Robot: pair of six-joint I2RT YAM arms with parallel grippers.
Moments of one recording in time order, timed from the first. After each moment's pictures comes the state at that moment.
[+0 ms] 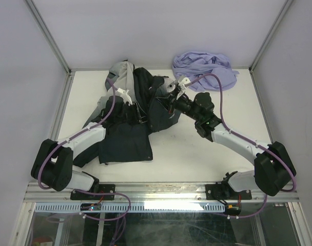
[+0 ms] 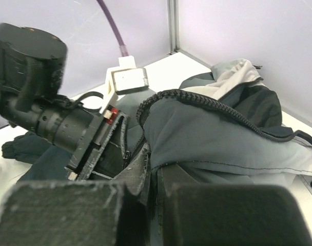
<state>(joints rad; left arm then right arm) -0.45 1.41 0.79 0.12 0.42 -0.71 0.65 1.35 0.87 0.56 -0.36 0.12</state>
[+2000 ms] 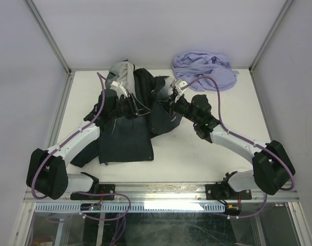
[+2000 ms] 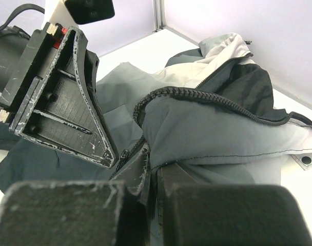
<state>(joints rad) -0.41 1.31 0.88 0.04 0.50 -0.82 0.66 1.36 0.84 0.52 -0.28 0.05</state>
